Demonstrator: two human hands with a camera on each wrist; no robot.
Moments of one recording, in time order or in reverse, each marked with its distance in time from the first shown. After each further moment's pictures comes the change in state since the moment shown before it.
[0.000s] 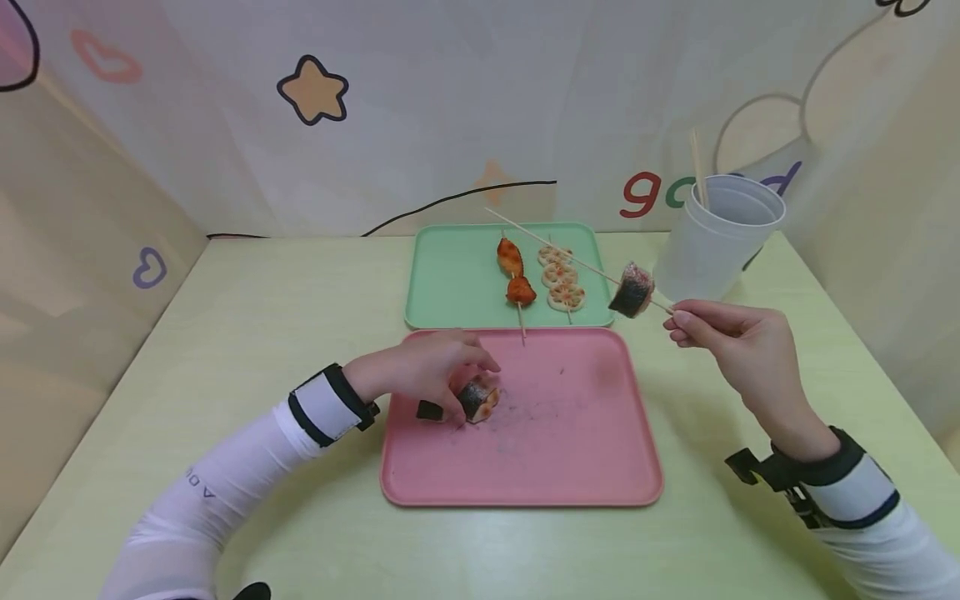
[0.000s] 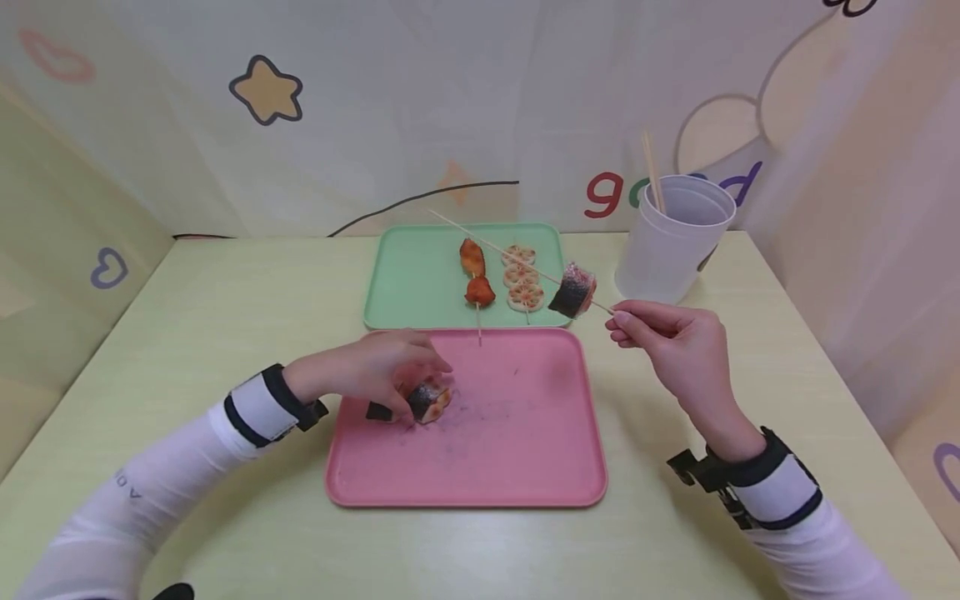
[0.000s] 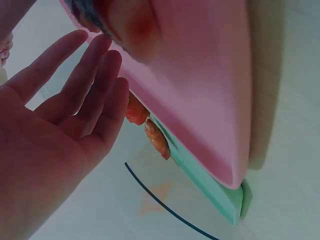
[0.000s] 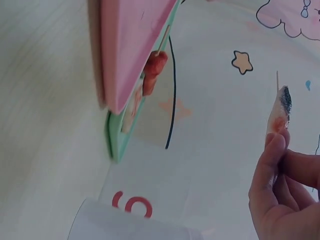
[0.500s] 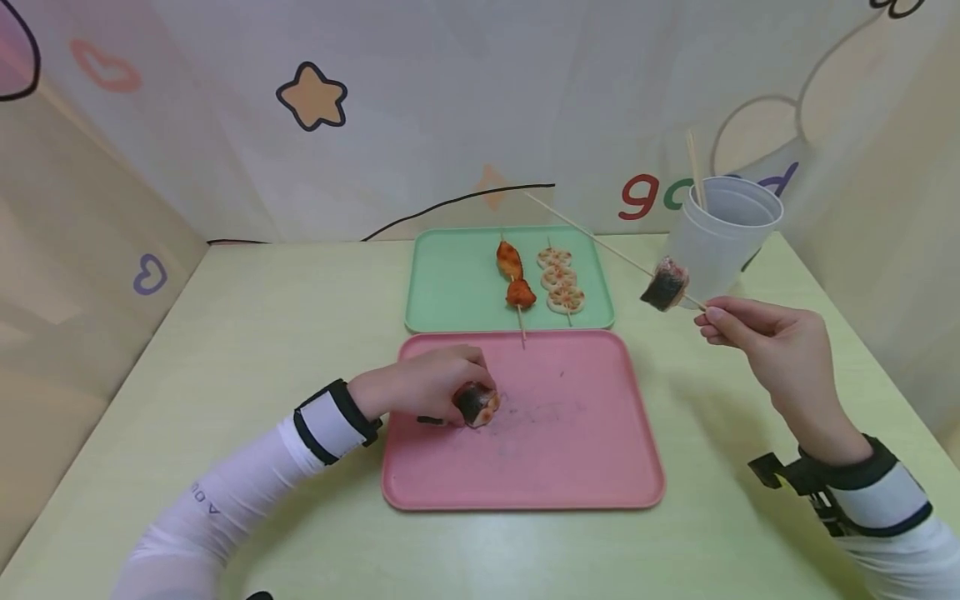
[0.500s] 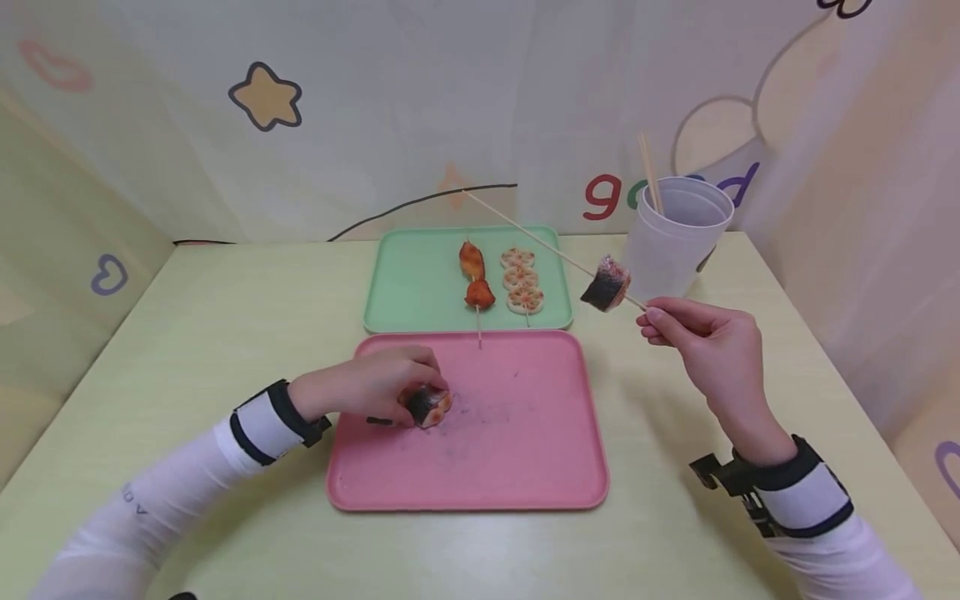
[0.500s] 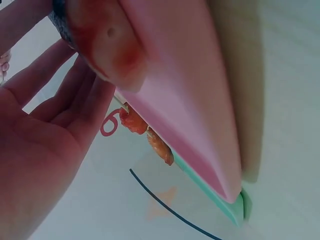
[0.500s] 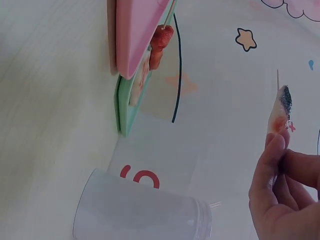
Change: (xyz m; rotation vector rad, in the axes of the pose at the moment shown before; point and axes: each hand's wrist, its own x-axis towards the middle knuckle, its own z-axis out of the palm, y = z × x) left_hand -0.002 0.006 0.014 0.082 0.011 0.035; right_hand -0.002 0.005 -0.024 0.195 0.049 0.041
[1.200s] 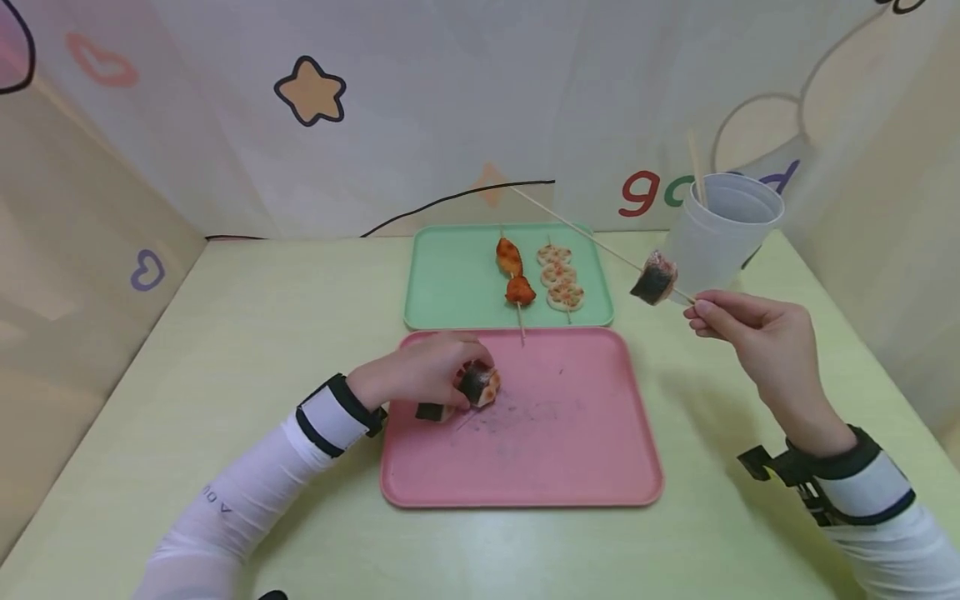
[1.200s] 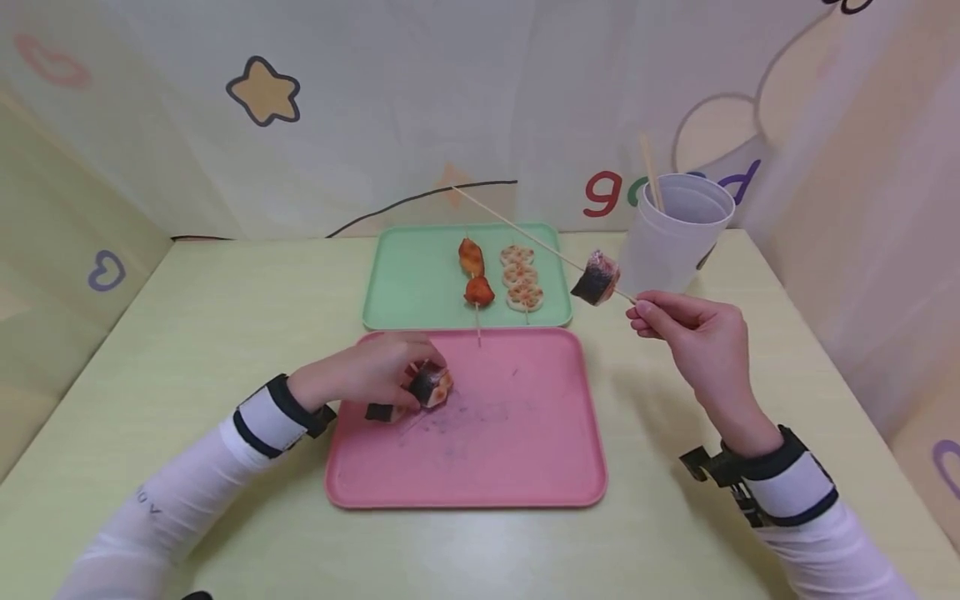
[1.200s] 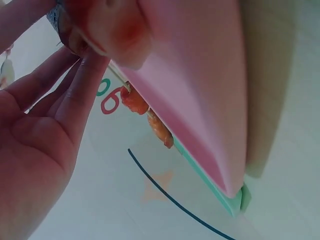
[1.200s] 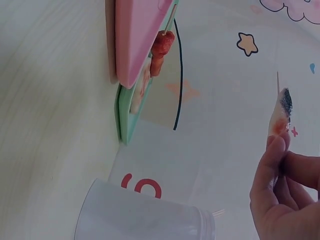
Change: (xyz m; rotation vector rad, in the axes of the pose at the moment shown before) left_hand 0.003 -0.006 -0.004 -0.048 0.082 -0.073; right_hand 0.006 0.001 0.008 -0.043 -0.012 -0.013
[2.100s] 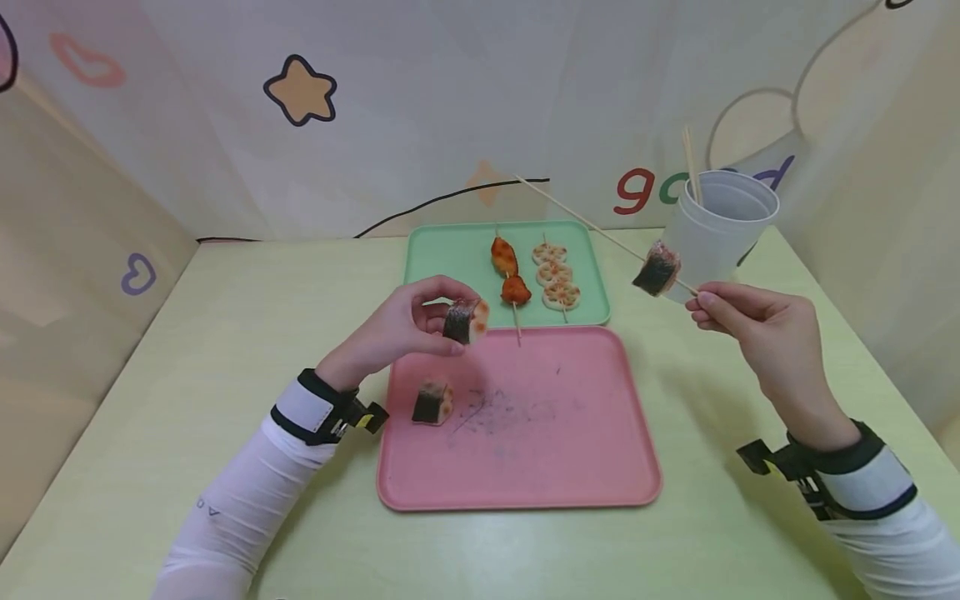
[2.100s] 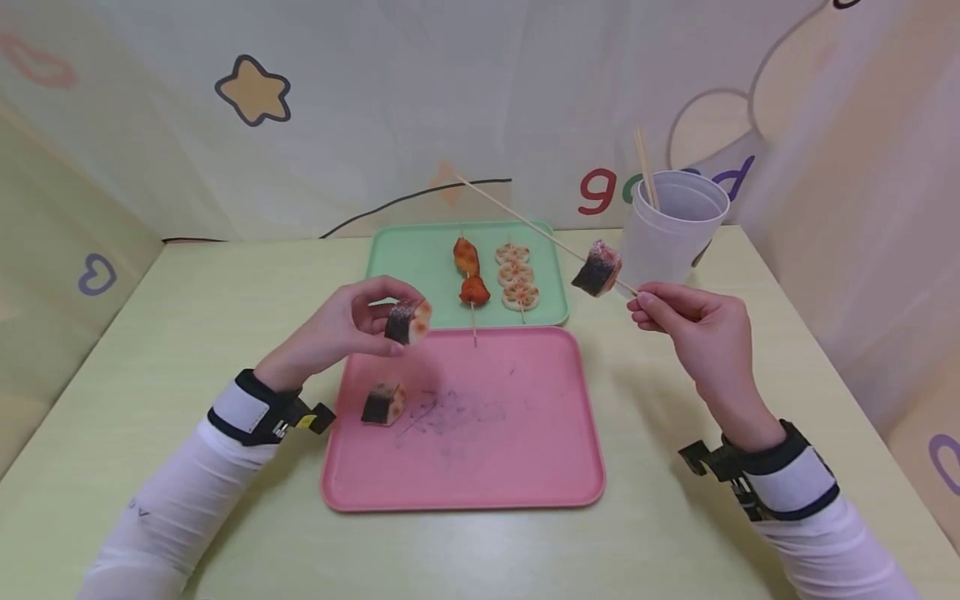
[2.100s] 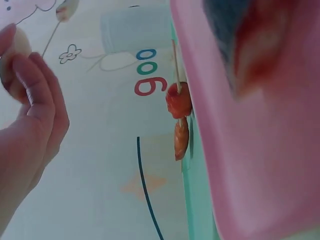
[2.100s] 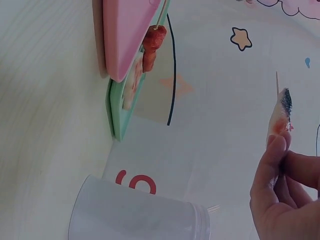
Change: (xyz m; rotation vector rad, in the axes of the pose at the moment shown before) left_hand -0.008 -0.016 -0.029 -0.995 0.311 0.012; right_hand 0.002 -0.002 -0.006 0.058 0.010 0.040
